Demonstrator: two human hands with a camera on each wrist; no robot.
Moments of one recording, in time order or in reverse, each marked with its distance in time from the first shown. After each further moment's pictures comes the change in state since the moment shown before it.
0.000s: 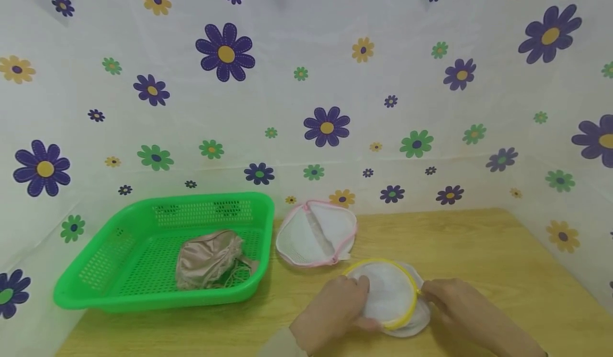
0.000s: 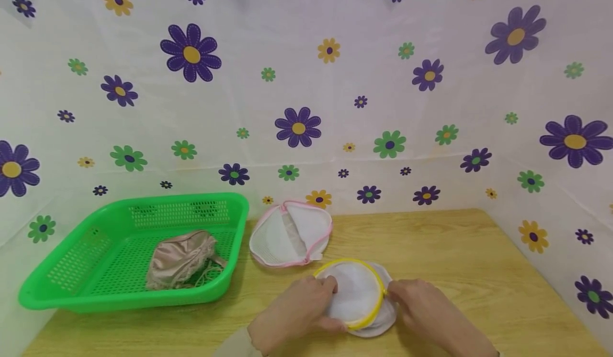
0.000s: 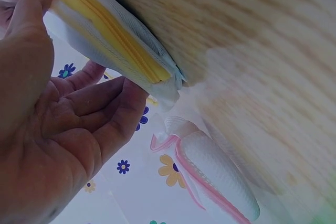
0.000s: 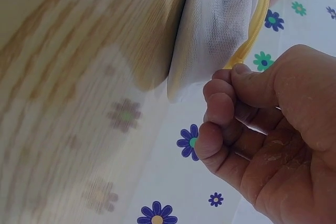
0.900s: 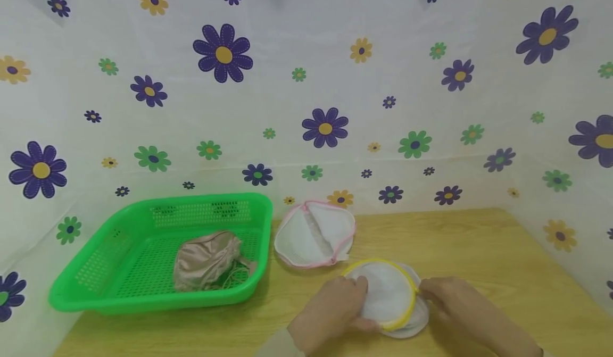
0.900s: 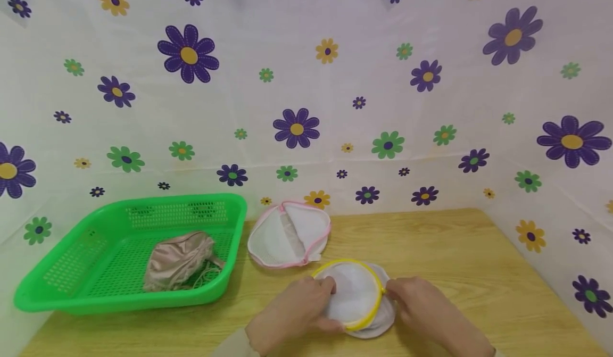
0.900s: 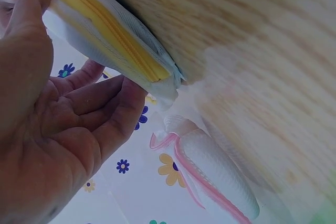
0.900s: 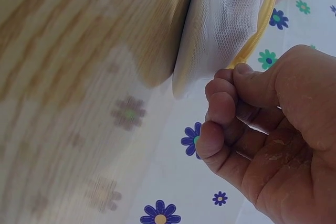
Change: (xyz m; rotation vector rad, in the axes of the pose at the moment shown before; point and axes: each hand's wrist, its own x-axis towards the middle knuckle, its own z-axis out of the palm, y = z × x) left_hand 0.001 -0.001 -0.001 -0.034 -0.001 -0.002; right_hand 0.004 0.002 -0.001 0.000 -0.003 0.001
